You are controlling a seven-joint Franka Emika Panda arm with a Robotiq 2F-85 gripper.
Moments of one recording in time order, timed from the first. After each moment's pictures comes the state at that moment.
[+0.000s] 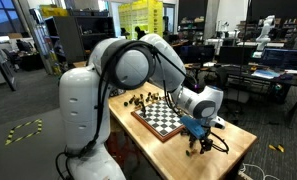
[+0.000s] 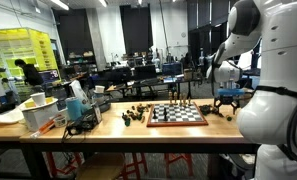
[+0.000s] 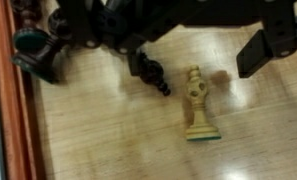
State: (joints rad) arm -0.24 0.12 -0.26 -2.29 0.06 2.27 0.12
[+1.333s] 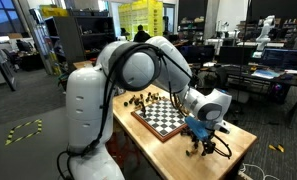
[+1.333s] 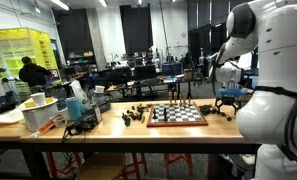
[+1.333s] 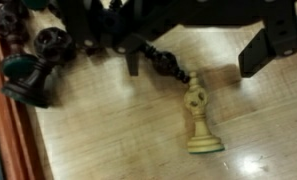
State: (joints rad) arm -0.27 0.18 -0.27 -2.23 0.16 2.23 0.11
